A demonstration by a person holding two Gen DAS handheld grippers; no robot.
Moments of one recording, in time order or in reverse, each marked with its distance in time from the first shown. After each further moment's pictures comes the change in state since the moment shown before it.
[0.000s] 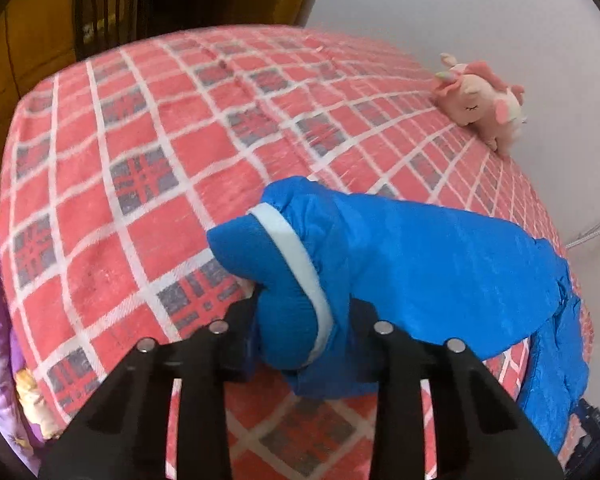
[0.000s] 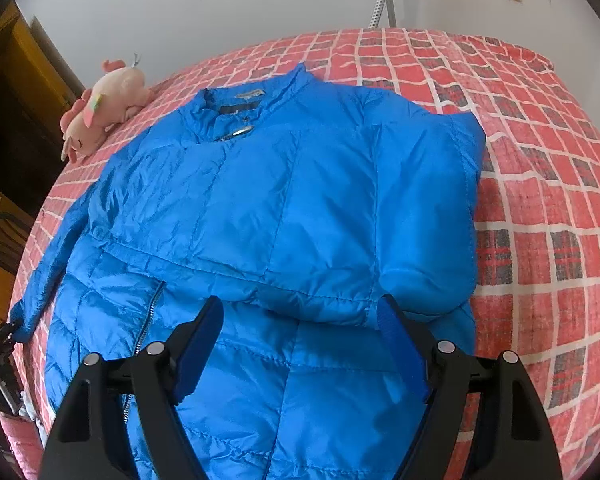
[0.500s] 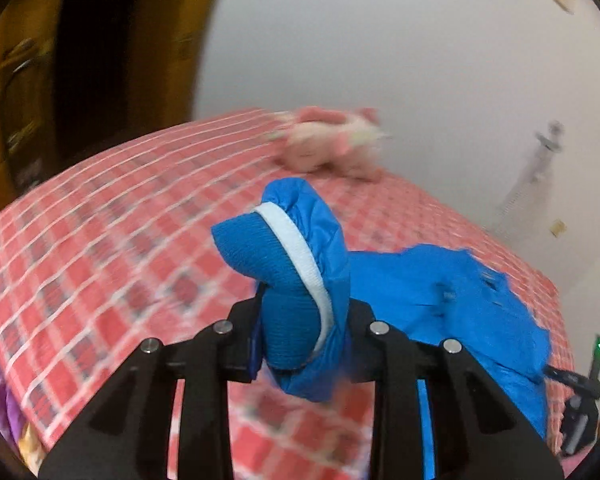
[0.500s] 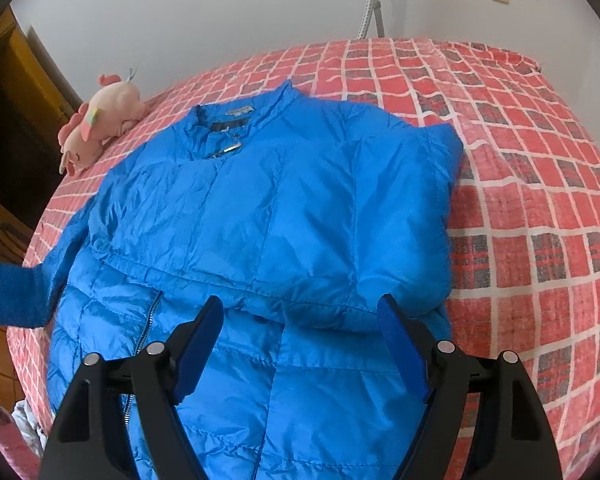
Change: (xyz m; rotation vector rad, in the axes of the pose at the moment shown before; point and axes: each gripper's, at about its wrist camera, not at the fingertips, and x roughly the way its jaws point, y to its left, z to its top) left arm -0.098 -0.177 -0.010 0.303 -0.208 -0.251; right arm -0.015 -0.009 0.002 0.015 -0.038 -0.021
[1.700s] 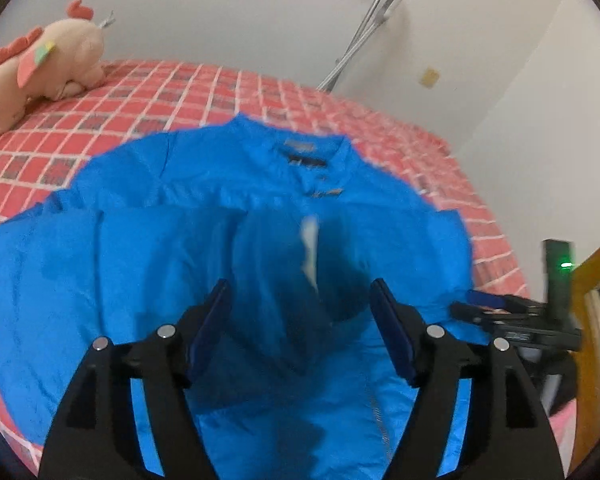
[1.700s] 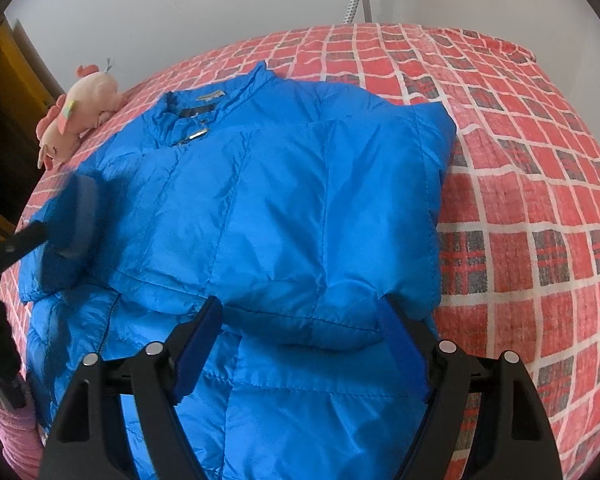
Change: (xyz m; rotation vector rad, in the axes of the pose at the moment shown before) left arm 0.170 -0.245 -0.071 0.327 0.351 -0.466; right arm 0.028 -0.018 0.000 0.011 0.041 -0.037
